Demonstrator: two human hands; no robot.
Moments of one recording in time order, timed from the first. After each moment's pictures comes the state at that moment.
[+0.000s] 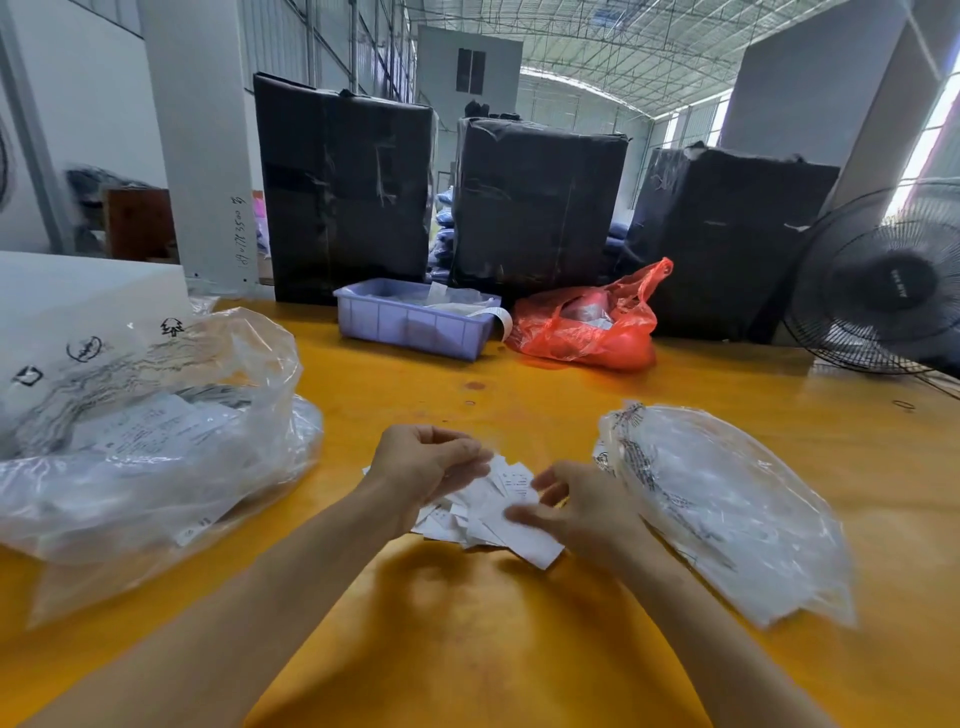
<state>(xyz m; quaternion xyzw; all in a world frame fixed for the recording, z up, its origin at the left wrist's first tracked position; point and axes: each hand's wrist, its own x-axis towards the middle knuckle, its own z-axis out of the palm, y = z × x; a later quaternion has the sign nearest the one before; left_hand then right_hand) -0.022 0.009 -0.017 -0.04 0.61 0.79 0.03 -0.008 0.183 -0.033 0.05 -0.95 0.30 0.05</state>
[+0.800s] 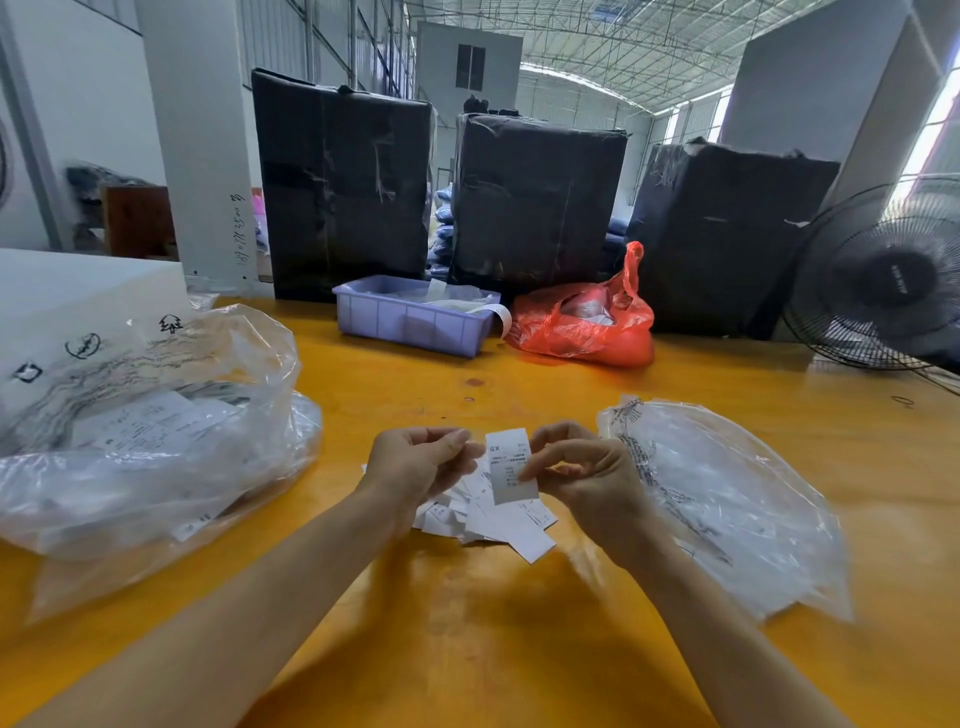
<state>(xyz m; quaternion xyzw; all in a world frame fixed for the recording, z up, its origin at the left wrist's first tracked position) -0.029 0.008 -0.030 -0.06 0.60 0.80 0.01 -0.002 0.180 -0.022 0.19 -0.72 0.66 0.10</state>
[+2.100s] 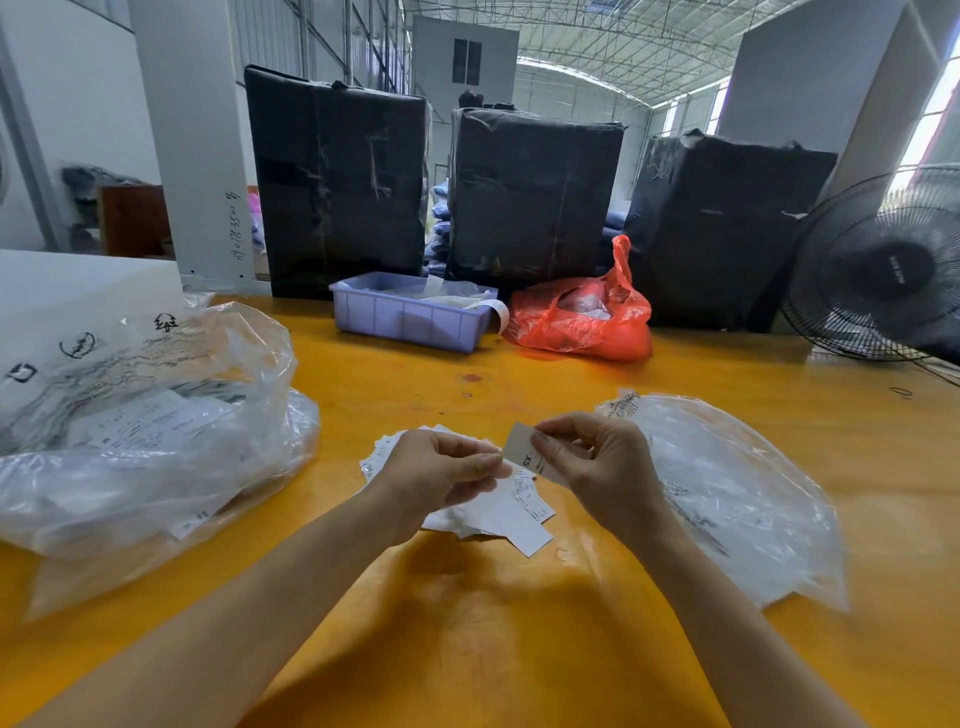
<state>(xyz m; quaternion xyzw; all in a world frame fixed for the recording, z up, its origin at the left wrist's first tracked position) -0.018 0.014 -0.029 0.04 0.67 0.74 0.09 -0.014 0.191 -0.025 0.16 -0.83 0.47 0.26</state>
